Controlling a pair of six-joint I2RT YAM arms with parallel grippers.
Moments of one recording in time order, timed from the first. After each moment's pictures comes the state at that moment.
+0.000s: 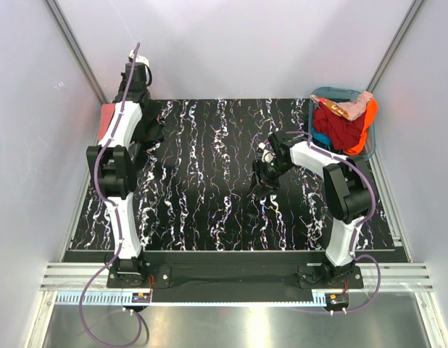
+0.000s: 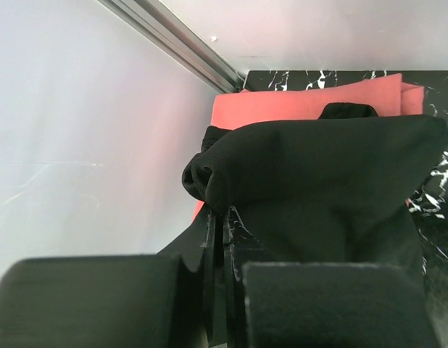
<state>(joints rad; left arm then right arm) -0.02 2.18 2.07 -0.36 -0.55 0.32 0.38 1.90 1.28 -0.76 -0.67 0.38</state>
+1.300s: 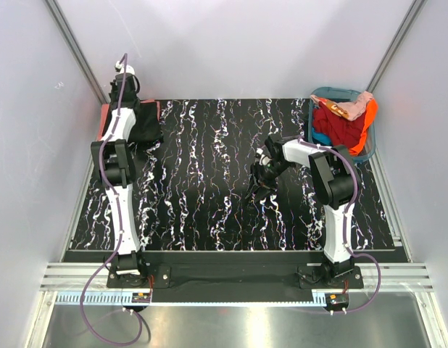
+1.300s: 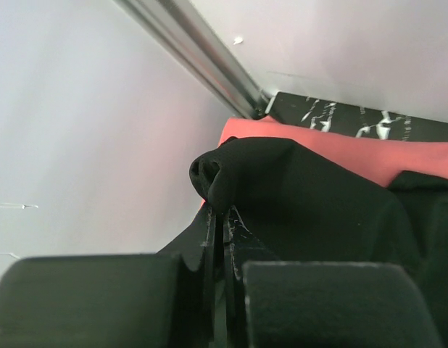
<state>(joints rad) 0.10 2.49 2.23 -0.12 -0.55 0.31 0.37 2.12 1.39 -0.80 -0.70 0.38</state>
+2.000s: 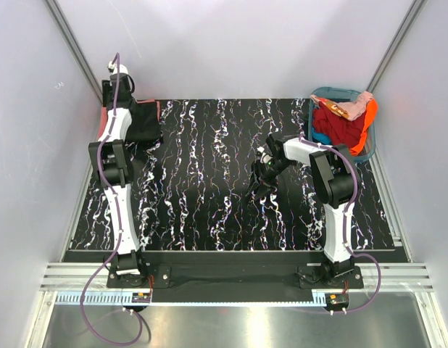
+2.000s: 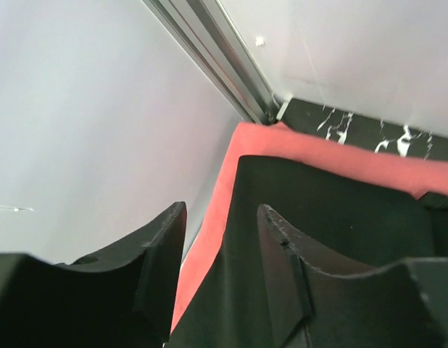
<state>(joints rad) 0.14 2.53 2.28 -0.12 -0.54 0.26 0.35 2.13 1.42 -0.81 -0.71 0.39</state>
